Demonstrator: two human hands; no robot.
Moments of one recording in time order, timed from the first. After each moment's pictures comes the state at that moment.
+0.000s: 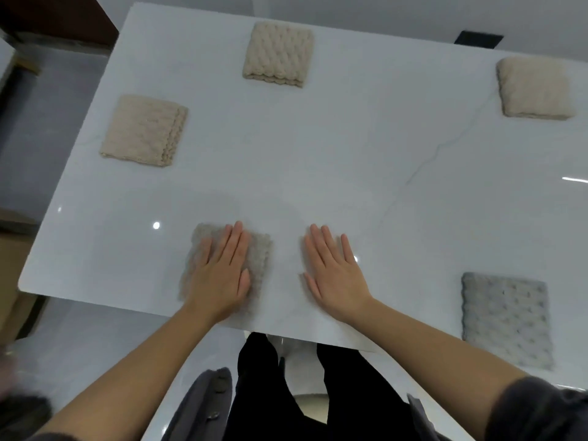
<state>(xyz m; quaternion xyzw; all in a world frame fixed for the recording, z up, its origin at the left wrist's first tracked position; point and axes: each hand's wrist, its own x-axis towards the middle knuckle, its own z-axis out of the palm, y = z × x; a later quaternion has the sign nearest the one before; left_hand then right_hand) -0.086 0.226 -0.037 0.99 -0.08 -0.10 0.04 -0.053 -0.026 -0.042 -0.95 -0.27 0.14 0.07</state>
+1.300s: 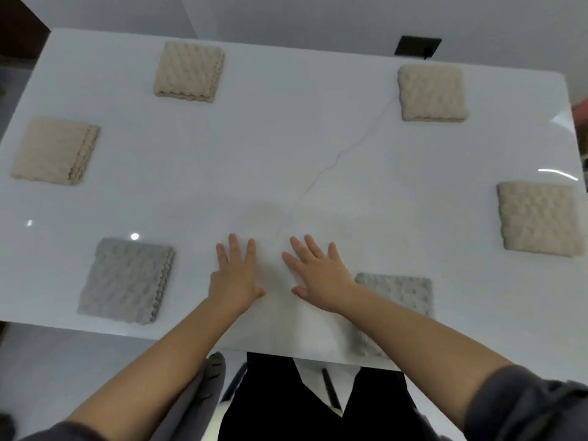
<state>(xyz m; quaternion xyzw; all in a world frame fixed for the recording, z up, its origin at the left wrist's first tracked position) -0.036 -0.003 -0.003 0.93 0.07 -0.36 0.06 -0.010 -0.194 -0.014 -0.90 -0.30 0.32 0.02</state>
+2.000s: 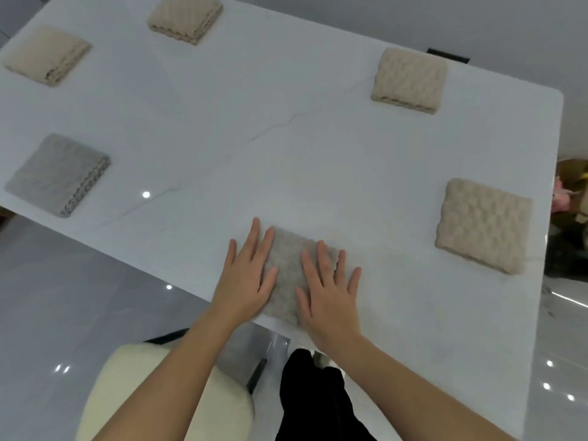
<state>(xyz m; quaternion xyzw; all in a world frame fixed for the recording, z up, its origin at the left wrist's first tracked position) -0.133 -0.224 -0.045 0.97 0.06 -0.09 0.23 -0.110 -0.409 -0.048 -0.95 -0.23 0.15 0.13</state>
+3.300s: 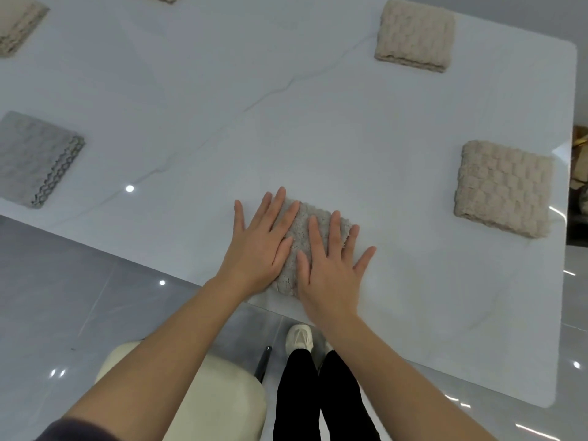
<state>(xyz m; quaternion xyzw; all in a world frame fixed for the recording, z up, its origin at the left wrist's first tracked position) -0.110 -0.213 -0.061 0.99 -0.07 -0.06 0.14 -0.117 -0.369 -0.063 -0.98 -0.09 0.12 0.15</state>
